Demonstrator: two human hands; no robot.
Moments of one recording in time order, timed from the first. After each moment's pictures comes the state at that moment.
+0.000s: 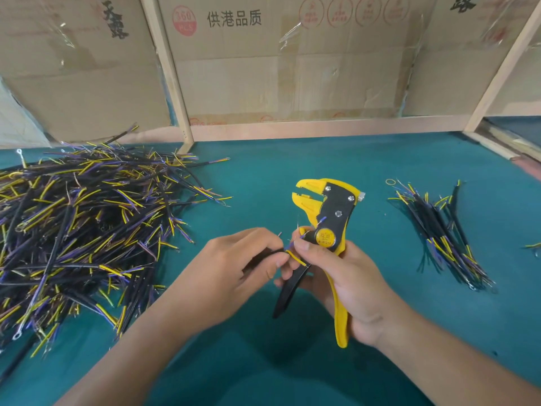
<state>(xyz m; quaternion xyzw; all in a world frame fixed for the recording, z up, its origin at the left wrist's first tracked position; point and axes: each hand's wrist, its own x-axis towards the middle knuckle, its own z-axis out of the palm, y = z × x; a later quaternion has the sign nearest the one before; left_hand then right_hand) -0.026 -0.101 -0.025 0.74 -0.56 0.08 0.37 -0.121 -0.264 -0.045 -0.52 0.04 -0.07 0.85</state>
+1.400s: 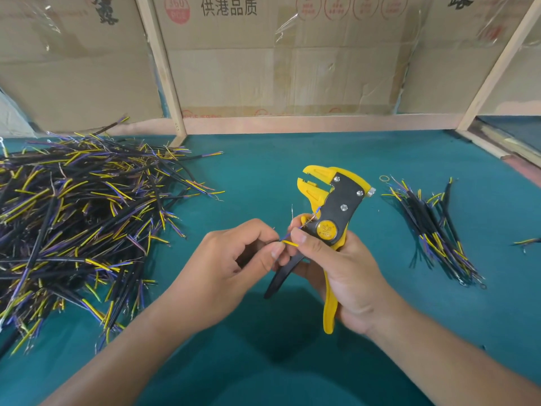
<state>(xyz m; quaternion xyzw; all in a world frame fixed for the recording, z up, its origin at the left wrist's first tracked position) -0.038 -0.107 -0.026 0.73 -0.50 -0.01 0.47 -0.120 -0.268 -0.044 -0.53 0.00 -0.11 0.84</state>
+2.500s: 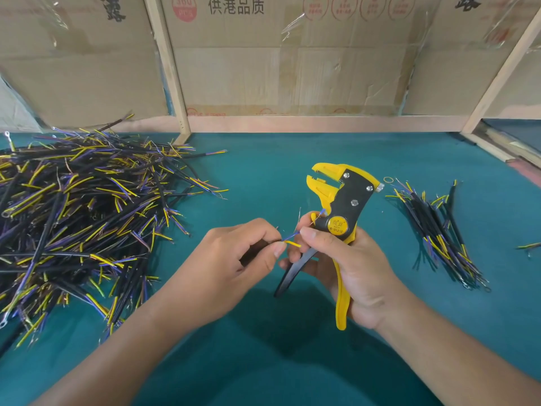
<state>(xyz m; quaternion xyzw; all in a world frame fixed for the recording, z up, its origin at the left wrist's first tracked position) -0.032 -0.103 -0.028 0.76 -0.50 0.02 0.43 -0.115 -0.279 -0.048 -0.53 0.00 -0.10 0.84</state>
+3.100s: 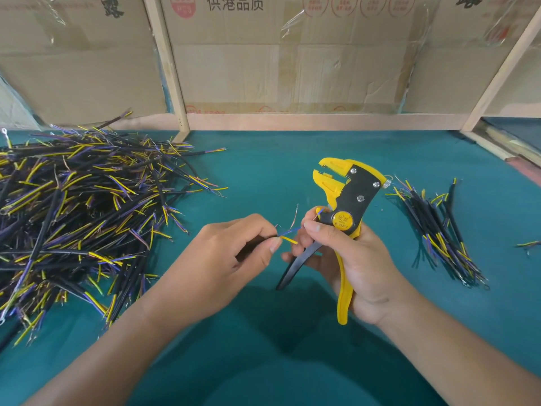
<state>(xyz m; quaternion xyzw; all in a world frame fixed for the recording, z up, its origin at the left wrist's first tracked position) -0.031 -0.100 -0.024 0.76 -0.50 0.06 0.40 -0.115 -0.282 -0.045 -0.54 0.00 -0.12 0.83</state>
